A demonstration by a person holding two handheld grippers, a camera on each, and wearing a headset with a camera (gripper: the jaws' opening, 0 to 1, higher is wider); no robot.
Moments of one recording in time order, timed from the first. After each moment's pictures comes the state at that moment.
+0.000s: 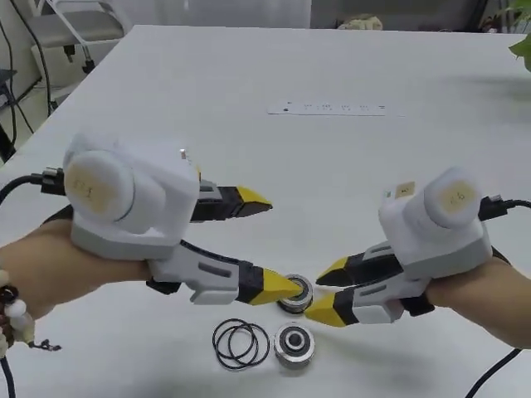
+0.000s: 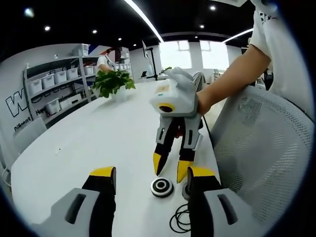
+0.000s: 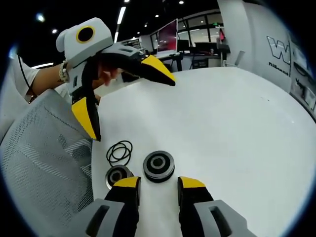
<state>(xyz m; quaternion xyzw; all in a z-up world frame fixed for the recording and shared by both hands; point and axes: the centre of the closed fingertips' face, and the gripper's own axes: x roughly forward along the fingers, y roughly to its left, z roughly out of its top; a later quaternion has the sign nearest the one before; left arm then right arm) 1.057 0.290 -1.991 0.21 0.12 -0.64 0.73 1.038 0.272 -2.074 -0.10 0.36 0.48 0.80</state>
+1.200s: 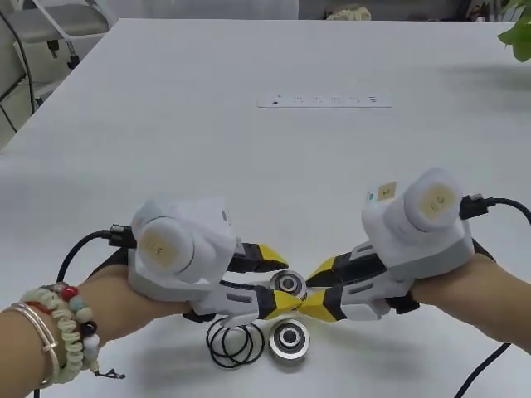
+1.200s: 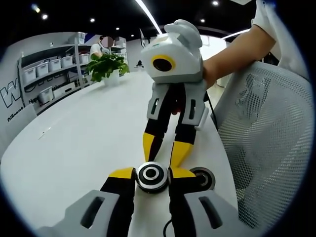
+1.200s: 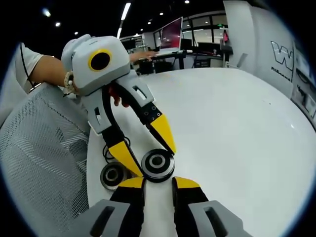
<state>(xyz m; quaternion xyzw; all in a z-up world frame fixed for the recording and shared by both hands) 1.050 0.272 -2.062 0.22 0.16 -0.65 0.71 1.039 0.274 -2.083 -0.13 0.35 0.48 0.79</state>
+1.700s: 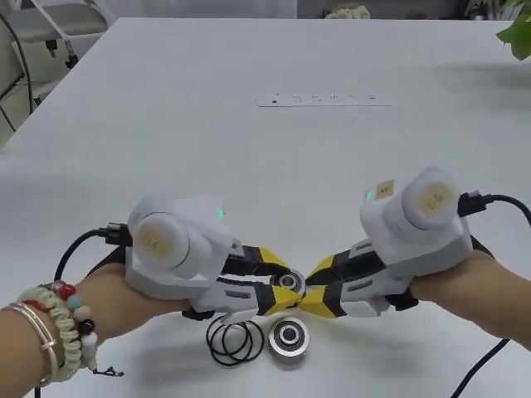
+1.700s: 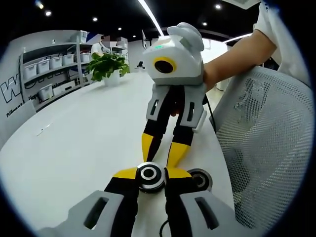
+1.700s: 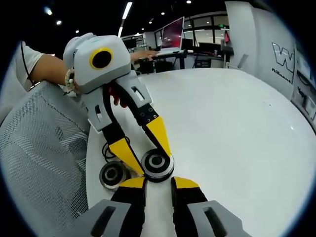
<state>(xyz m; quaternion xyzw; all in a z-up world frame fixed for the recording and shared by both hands) 1.048 0.272 -2.061 0.20 0.17 -0.66 0.71 1.040 0.274 -2.083 -0.14 0.35 0.48 0.79</state>
